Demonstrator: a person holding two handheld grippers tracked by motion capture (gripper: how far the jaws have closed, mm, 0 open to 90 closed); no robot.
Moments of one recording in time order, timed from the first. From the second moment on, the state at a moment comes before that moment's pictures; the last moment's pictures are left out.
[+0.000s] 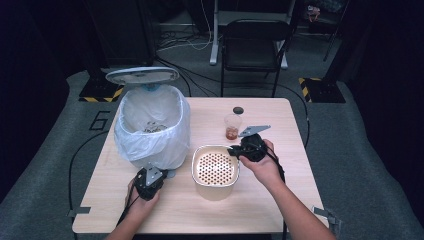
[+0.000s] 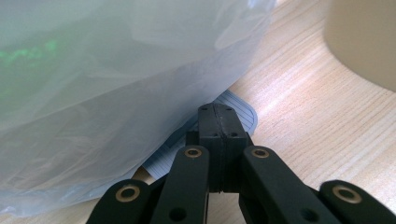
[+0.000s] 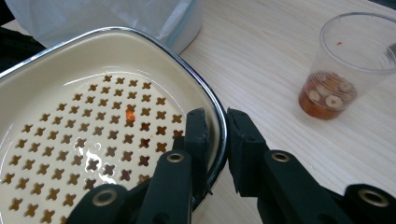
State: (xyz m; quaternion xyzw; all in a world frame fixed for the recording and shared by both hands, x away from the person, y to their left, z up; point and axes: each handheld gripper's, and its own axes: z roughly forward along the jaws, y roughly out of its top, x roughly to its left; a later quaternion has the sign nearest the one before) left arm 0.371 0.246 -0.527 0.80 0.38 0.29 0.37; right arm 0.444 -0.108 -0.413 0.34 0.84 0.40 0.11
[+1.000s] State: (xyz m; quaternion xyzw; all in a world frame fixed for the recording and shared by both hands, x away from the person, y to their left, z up) left arm 0.371 0.246 -0.527 0.80 0.38 0.29 0.37; right arm 0.429 -0.136 -0.383 0.35 0.82 0.43 0.15
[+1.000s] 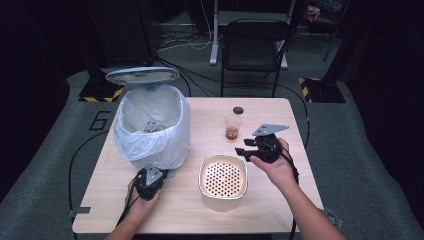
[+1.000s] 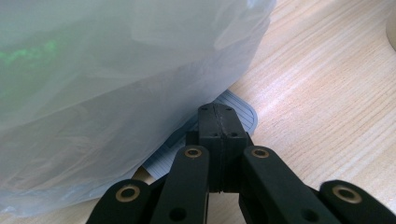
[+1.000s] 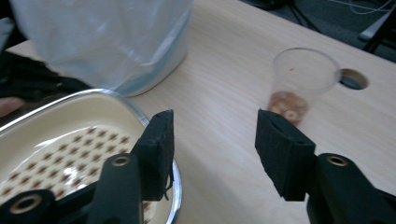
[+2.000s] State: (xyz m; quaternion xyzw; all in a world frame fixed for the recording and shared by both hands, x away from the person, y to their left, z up) left arm 0.372 0.247 -0.527 0.80 0.38 0.28 0.38; right arm 0.535 -0.124 -0.406 0.39 0.81 0.40 0.20
